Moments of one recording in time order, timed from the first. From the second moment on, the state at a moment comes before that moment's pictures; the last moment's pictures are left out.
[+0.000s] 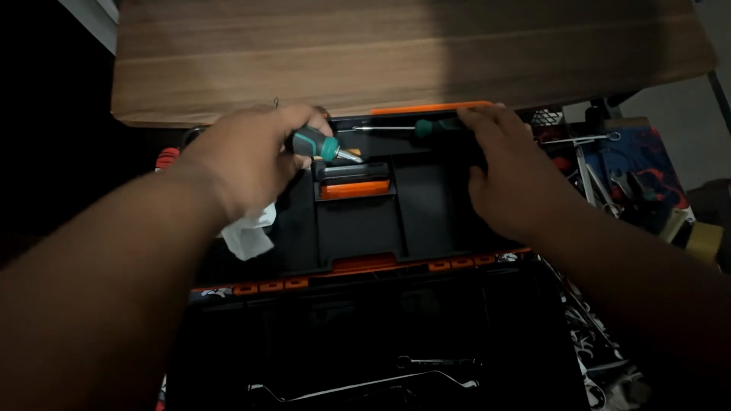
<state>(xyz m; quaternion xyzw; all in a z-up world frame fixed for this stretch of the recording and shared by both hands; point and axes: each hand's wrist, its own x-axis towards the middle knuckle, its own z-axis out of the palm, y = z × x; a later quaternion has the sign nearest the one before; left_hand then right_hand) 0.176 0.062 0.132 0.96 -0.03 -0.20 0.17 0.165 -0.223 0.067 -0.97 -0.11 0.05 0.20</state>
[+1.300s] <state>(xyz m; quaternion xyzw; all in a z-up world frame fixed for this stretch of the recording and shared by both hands) 0.197 0.080 0.105 0.90 -0.03 -0.22 0.37 0.148 -0.216 0.069 -0.98 -0.15 -0.05 0.15</state>
